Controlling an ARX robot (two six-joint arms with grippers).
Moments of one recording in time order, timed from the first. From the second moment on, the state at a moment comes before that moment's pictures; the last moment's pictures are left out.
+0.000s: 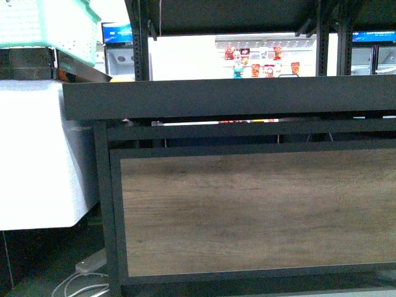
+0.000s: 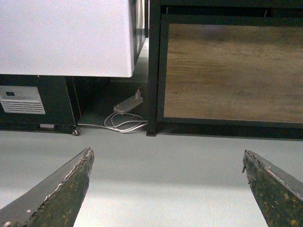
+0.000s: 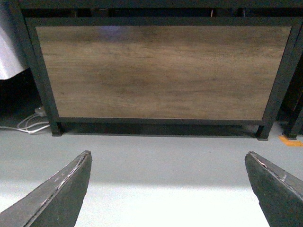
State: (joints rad) left arm 0.00 0.00 0.01 0.00 0.00 0.00; right arm 0.00 0.00 0.02 0.00 0.00 0.00
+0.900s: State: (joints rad) left arm 0.00 0.00 0.01 0.00 0.00 0.00; right arm 0.00 0.00 0.02 0.00 0.00 0.00
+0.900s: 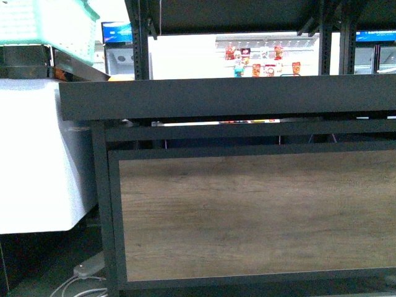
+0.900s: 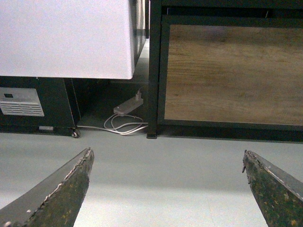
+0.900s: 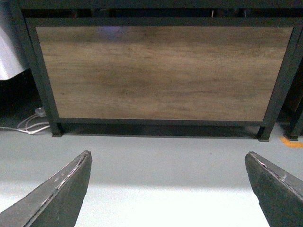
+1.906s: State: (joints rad) left arm 0.00 0.00 0.01 0.00 0.00 0.00; right arm 0.00 0.00 0.02 0.00 0.00 0.00
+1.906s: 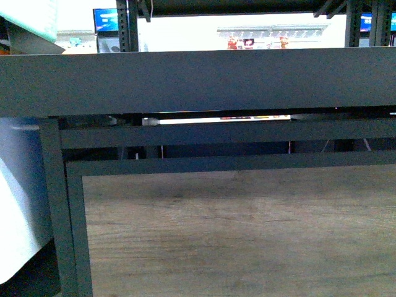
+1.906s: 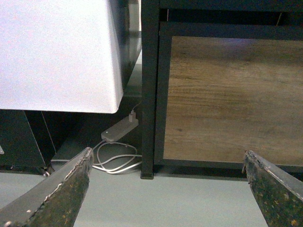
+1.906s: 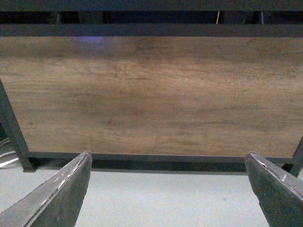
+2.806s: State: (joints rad) left arm 0.00 0.00 0.01 0.00 0.00 0.00; right arm 0.00 0.00 0.02 0.00 0.00 0.00
